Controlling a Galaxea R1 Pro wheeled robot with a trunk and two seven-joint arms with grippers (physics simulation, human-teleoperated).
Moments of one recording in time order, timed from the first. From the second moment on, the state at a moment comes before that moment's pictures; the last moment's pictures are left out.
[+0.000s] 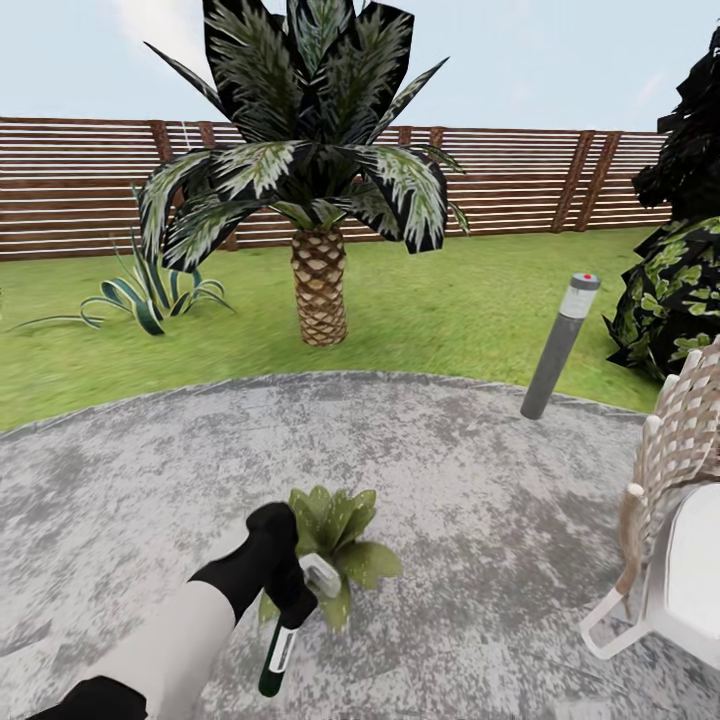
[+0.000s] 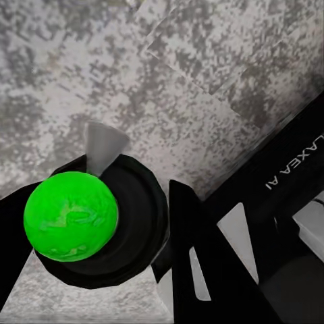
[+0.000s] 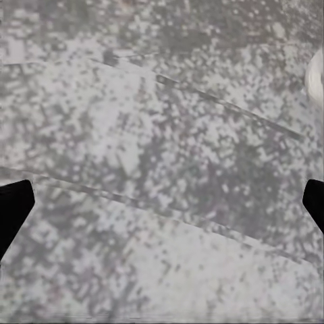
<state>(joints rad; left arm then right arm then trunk) -0.76 -0.12 -0.26 -0.65 -1.07 1.00 -1.27 -0.38 -0.14 0.15 -0.03 -0.05 -0.42 -0.08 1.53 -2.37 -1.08</state>
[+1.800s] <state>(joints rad) -0.46 -0.09 0.14 -0.63 -0.91 0.03 -0.84 -0.40 -0.12 0.27 -0.23 0.28 -0.44 0.15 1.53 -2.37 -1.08</state>
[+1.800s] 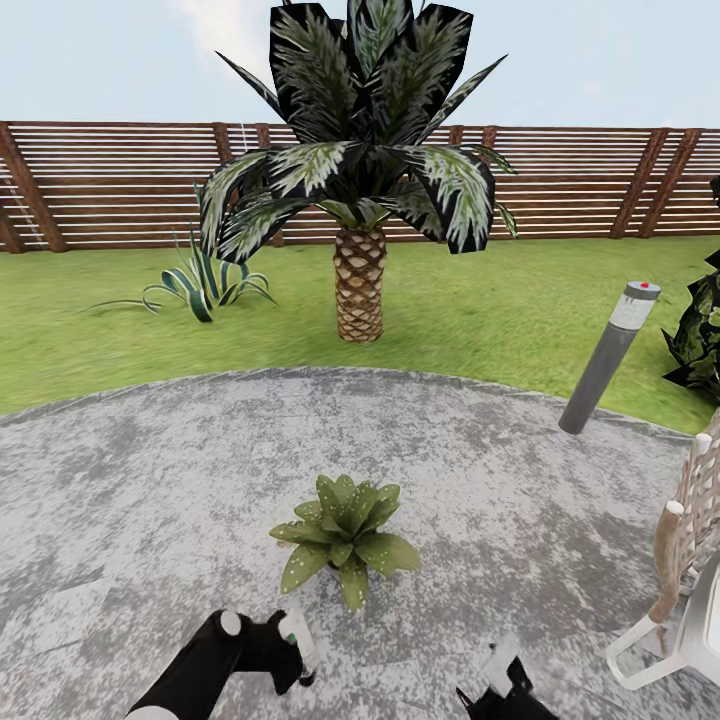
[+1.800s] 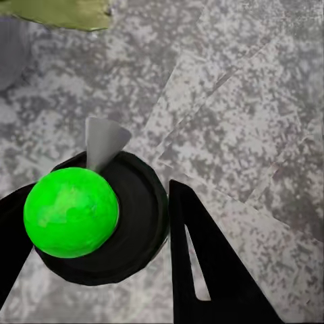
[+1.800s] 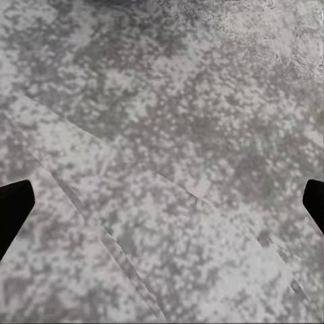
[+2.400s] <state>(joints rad) -0.46 -0.09 -0.10 -0.62 -0.92 -0.04 -0.88 -0.40 -0.12 0.26 -0.57 0.33 -0.44 0.67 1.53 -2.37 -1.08</state>
